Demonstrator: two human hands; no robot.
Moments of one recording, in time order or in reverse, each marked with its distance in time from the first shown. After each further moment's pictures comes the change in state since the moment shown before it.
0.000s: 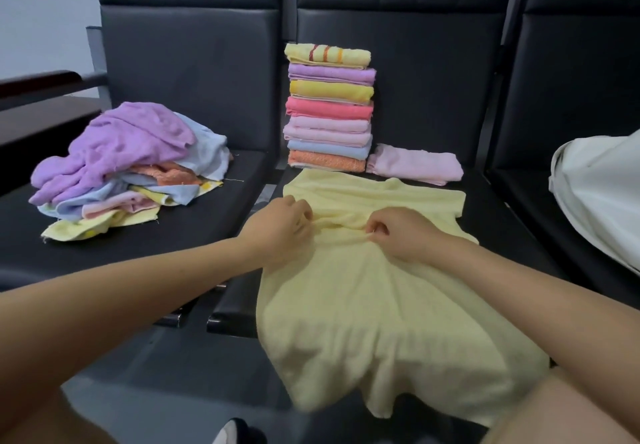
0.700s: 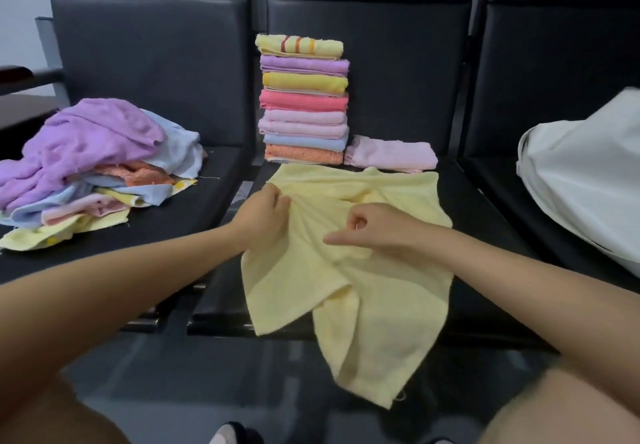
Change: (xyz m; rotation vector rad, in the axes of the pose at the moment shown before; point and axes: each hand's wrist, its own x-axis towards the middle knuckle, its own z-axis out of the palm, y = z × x) left_hand 0.025 0.004 0.012 -0.336 0.084 -0.284; right_hand -0.027 -0.030 -0.016 0.204 -0.114 0.165
